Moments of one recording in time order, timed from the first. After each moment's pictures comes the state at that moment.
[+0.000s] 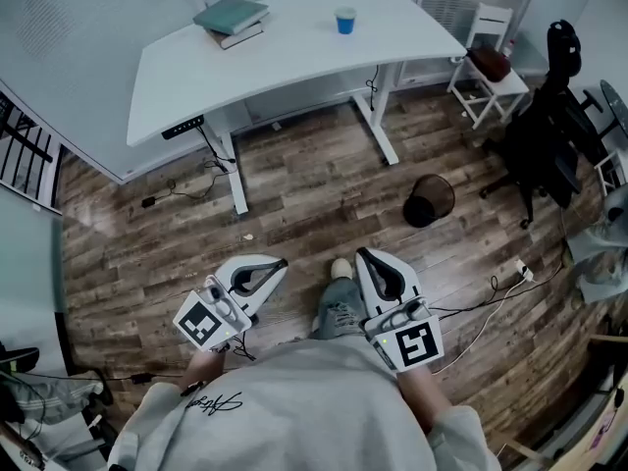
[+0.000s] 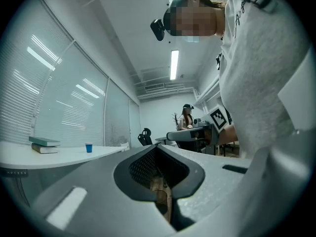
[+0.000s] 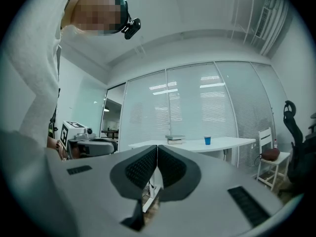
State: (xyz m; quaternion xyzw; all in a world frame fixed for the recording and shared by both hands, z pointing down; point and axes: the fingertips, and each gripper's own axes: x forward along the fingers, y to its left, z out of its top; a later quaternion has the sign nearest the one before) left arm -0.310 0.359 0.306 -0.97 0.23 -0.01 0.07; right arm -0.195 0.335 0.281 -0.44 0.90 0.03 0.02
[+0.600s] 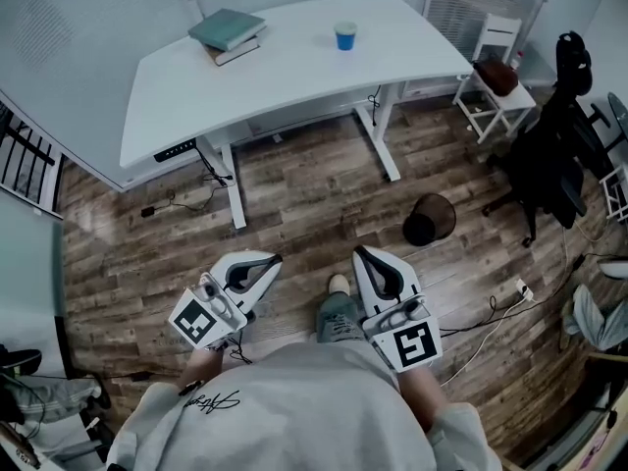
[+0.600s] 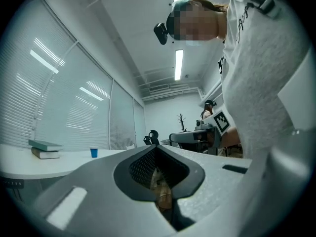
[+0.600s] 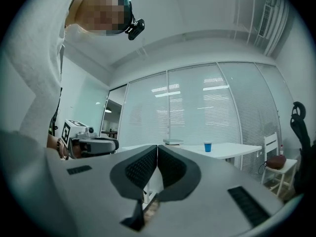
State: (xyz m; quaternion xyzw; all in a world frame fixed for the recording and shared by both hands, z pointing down) left arm -0.294 0.274 0.289 -0.96 0.26 0.01 0.07; right arm -0.177 0.251 0.268 -0.43 0.90 0.05 0.03
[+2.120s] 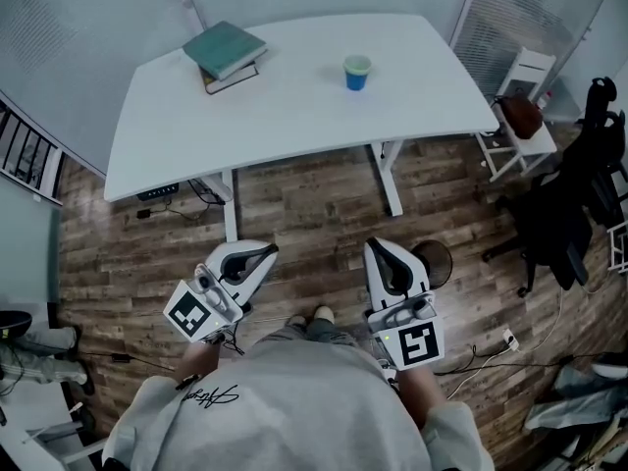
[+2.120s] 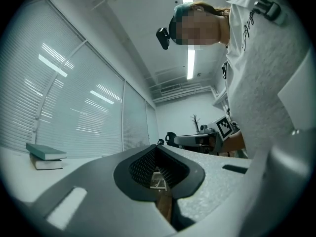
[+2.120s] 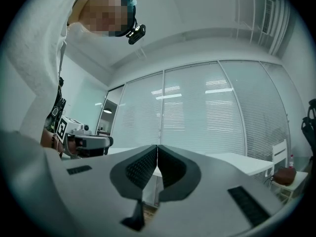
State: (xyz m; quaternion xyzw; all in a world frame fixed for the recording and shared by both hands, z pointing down) left arm -0.264 0.082 0.262 -0.94 0.32 0.03 0.08; right arm -0.130 0.049 0.250 -0.41 0.91 0.06 0.04
